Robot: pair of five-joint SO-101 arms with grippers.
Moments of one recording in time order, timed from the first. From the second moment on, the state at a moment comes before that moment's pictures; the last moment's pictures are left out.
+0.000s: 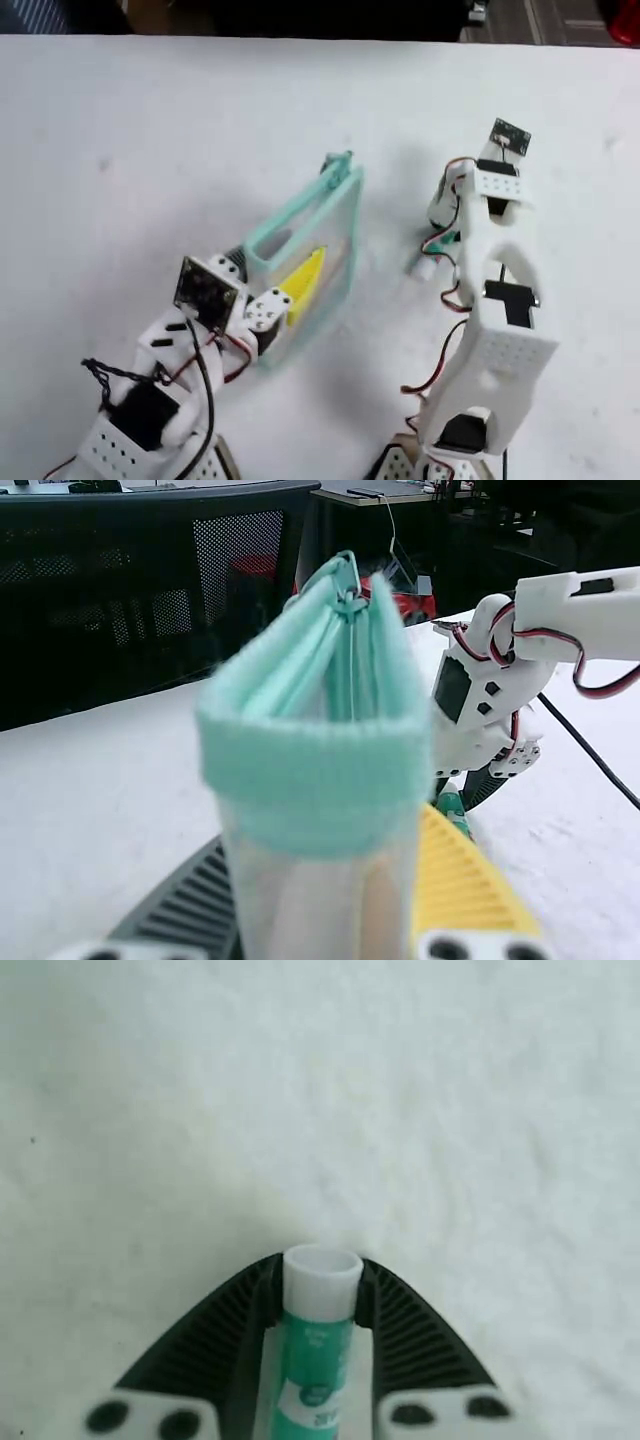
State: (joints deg) left arm 28.4 -93.9 82.5 32.0 3.6; right arm 6.1 26.3 1.8 59.7 -15.6
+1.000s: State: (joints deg) left arm 28.4 -93.9 82.5 32.0 3.6; right arm -13.7 -39.5 1.8 69.7 2.8
